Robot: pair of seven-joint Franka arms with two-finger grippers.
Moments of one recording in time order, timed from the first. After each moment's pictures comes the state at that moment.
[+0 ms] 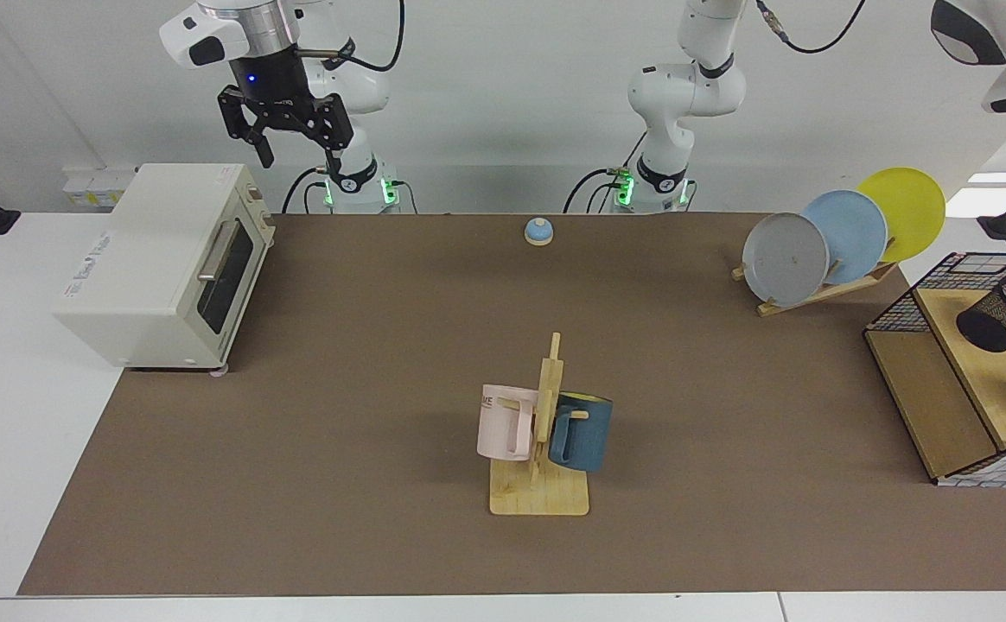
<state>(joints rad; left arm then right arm) -0.05 0.10 0.31 -1.48 0.85 2.00 1.89 0.04 -0.08 0.14 -1.47 0.00 1.43 0.35</state>
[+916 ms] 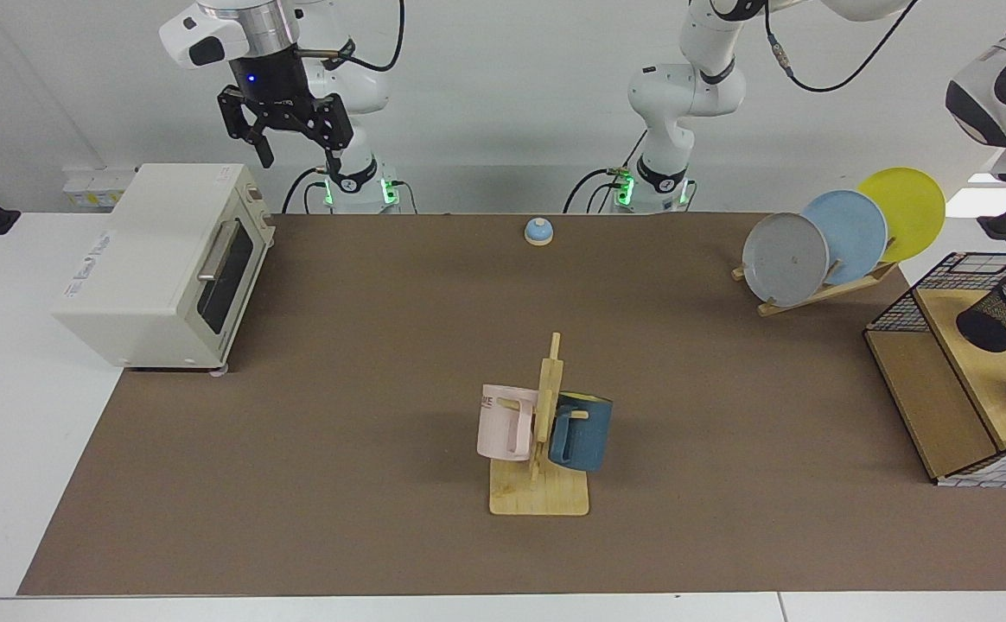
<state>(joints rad) -0.05 0.19 0.41 -1.56 0.82 2.11 1.87 0.04 -0.08 0.14 -1.47 0.00 1.43 0.35</state>
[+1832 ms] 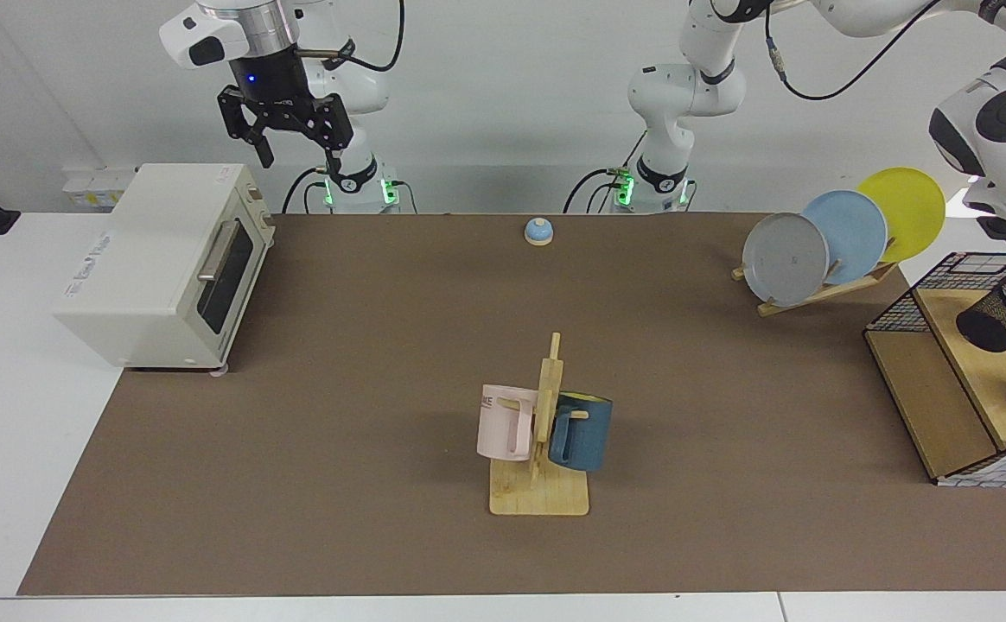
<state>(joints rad) -0.05 0.20 0.42 -1.66 0.79 2.19 1.81 0.04 -0.08 0.14 -1.47 0.00 1.43 0.35</state>
